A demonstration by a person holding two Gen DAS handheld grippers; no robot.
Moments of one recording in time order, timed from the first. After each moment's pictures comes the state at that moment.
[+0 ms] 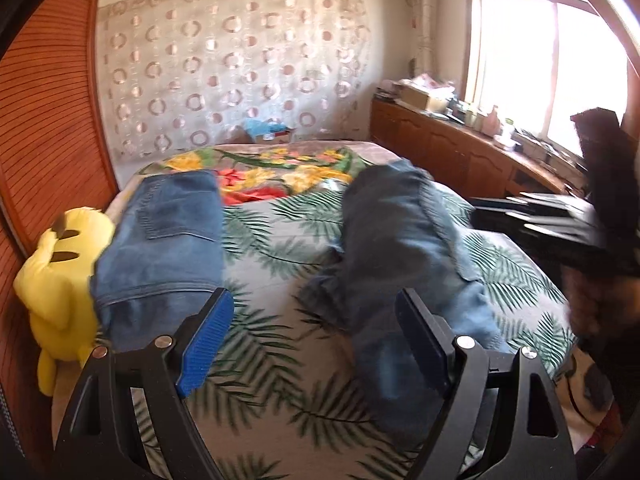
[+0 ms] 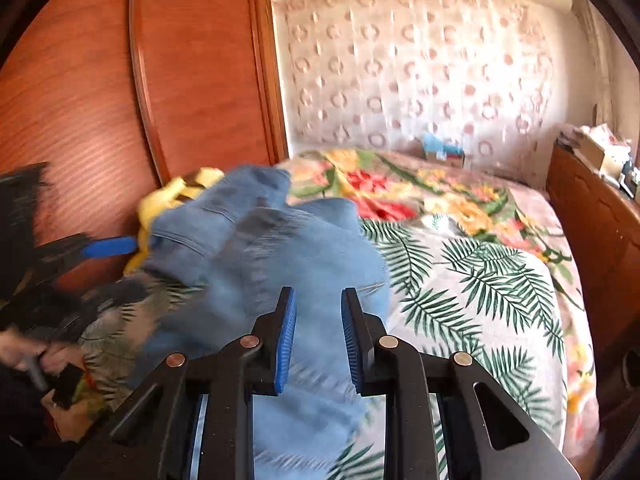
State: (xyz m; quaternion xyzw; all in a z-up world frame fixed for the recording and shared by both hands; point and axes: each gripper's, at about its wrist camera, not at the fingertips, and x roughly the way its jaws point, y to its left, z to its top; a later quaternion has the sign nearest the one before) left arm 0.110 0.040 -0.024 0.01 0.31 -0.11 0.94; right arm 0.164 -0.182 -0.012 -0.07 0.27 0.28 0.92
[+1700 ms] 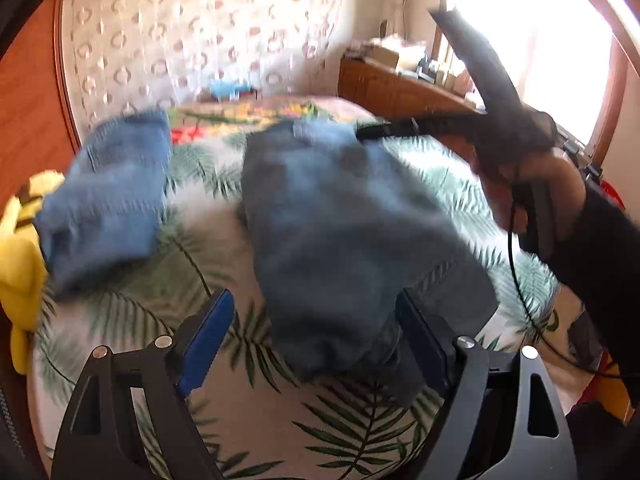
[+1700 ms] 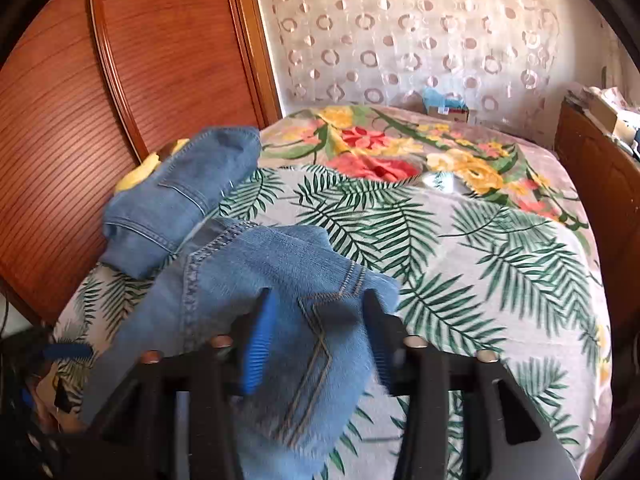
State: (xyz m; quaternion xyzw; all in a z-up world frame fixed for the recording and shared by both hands) left arm 0.081 0.012 -0.058 0.02 0.37 -0.16 0.92; right arm 0.231 -0.169 -0.007 -0.05 0.33 0.27 0.90
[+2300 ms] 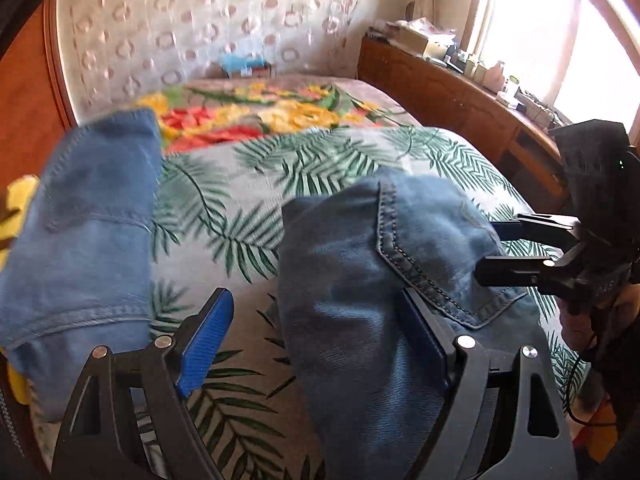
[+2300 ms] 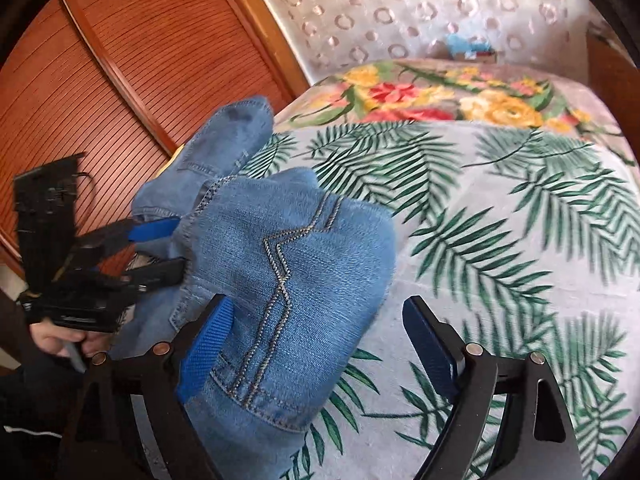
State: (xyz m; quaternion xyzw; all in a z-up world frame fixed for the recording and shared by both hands) left arm 0.228 0.023 -0.082 -0.01 0.43 -0.14 0.89; right arm 0.267 -0.198 -0.045 0.04 0.41 0.36 0.84
